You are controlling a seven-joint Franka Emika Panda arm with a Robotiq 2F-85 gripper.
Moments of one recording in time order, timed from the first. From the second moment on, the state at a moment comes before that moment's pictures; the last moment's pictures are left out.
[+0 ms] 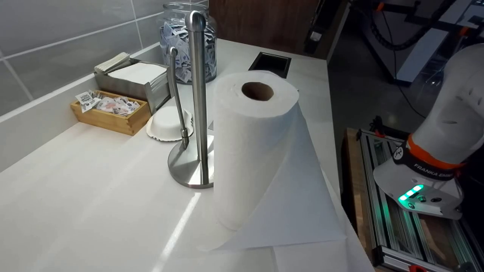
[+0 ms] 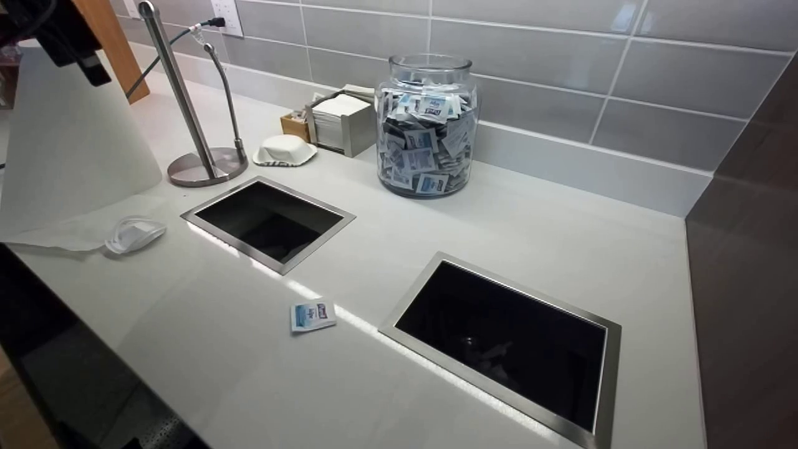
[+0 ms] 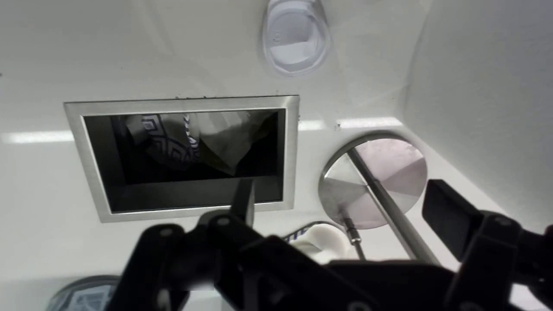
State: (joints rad) arm 0.06 -0.73 0.00 -2.59 0.12 2.03 -0.06
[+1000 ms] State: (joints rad) arm 0.30 -0.48 0.08 -2.39 0.26 2.15 -0.20
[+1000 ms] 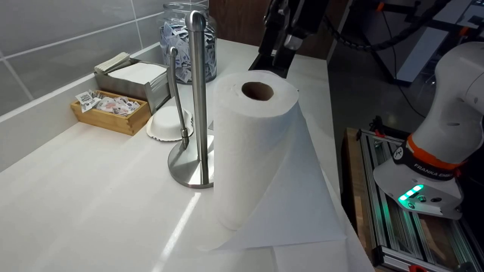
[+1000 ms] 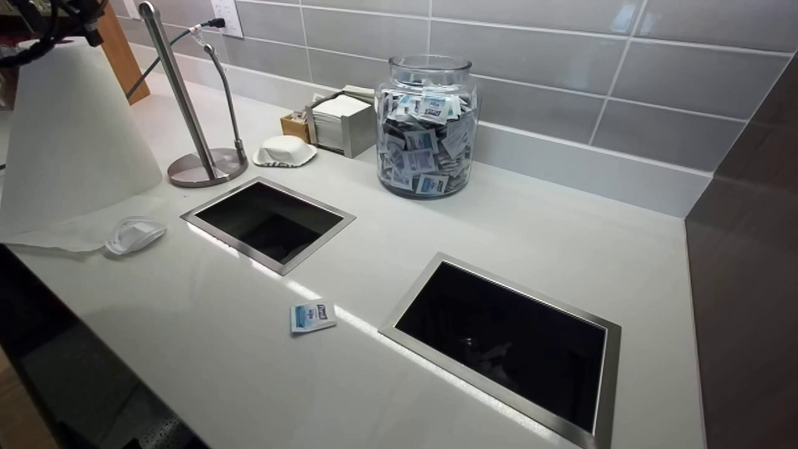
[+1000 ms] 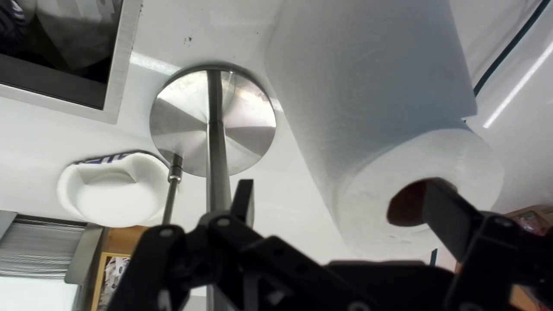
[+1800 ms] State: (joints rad) arm 0.32 -0.39 0.09 -2.35 0.29 2.17 -0.25
